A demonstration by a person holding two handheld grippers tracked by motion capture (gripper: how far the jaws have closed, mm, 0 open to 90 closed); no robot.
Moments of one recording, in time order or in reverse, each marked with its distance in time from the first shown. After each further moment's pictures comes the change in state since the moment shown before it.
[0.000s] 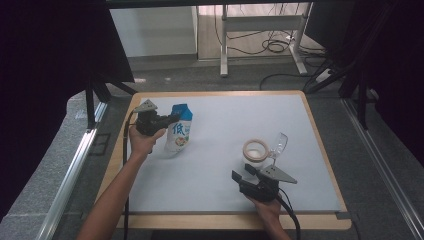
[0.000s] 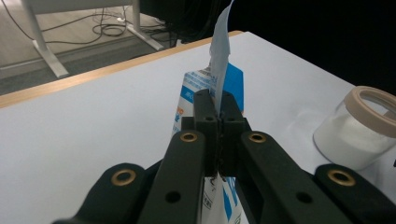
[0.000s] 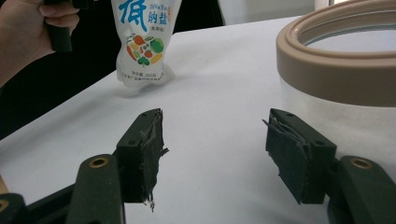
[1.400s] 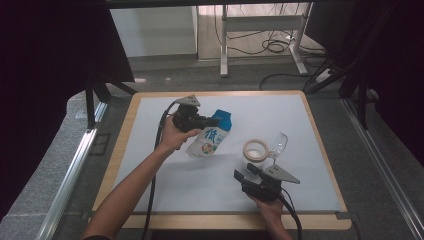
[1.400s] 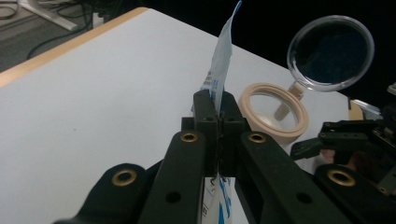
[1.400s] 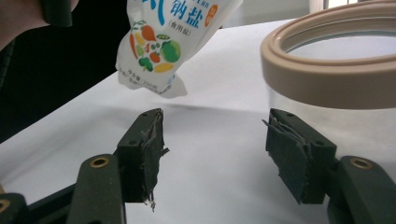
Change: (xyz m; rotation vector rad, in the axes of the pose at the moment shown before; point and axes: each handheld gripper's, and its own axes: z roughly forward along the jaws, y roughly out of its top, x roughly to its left) left arm -0.077 0.056 0.062 0.165 -0.270 0.140; right arm -0.003 0.002 -0.004 -0.007 -0.011 0.008
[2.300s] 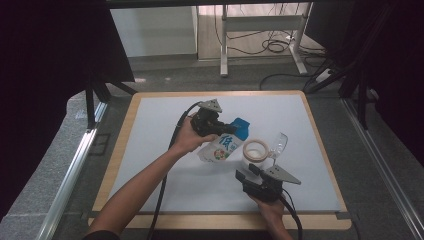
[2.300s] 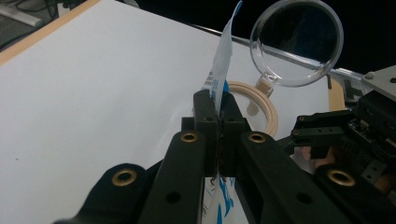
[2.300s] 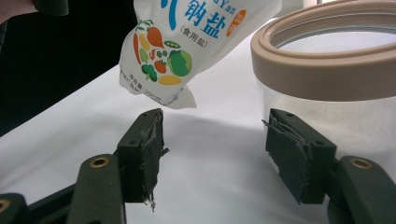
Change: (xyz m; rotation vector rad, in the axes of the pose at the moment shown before) left arm -0.036 0.020 0.036 0.089 -0.081 0.103; right arm -0.002 -0.001 -0.003 0.007 -0.025 0.001
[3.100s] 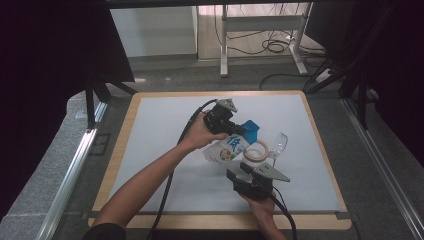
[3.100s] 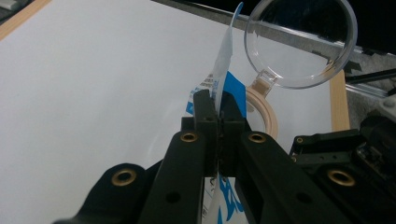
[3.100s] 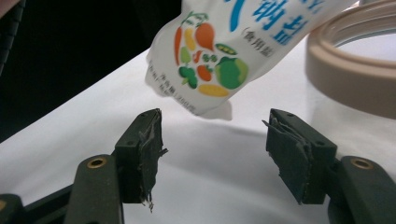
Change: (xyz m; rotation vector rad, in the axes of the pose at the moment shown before) left arm -0.004 0.023 0.029 0.110 -0.036 0.038; right arm 0.018 0.003 0.016 0.008 0.010 -0.004
